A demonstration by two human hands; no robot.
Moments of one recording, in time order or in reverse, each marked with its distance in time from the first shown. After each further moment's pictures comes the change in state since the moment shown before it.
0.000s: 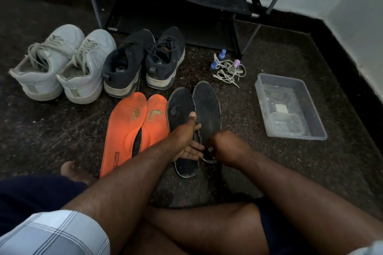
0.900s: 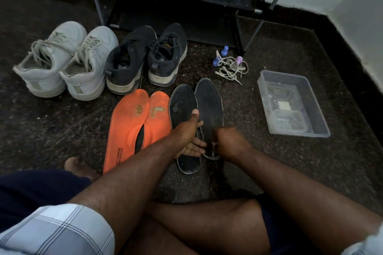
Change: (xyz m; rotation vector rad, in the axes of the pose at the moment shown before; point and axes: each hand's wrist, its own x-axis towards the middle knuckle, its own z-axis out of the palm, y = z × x) left_hand -0.002 -0.001 0.000 -0.004 -0.003 0.007; right_hand -0.005 -0.007 -0.001 0.088 0.109 0.126
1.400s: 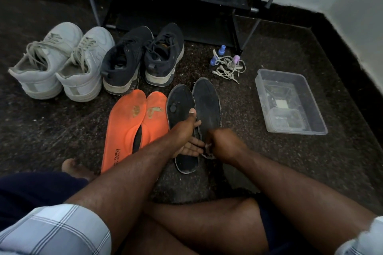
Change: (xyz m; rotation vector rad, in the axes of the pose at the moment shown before) left_hand 0.001 0.000 0.001 0.005 0.004 0.002; right_hand -0.004 -0.002 0.001 0.049 -0.019 -0.046
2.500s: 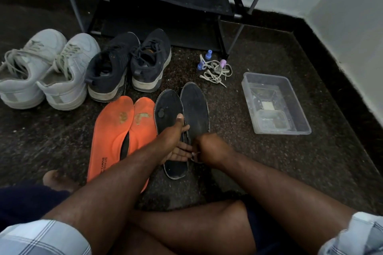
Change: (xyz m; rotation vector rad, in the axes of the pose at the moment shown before) left_hand 0.004 -0.003 -0.002 -0.001 0.004 0.014; right_hand 0.003 0.000 0.006 -0.009 -0.048 -0.029
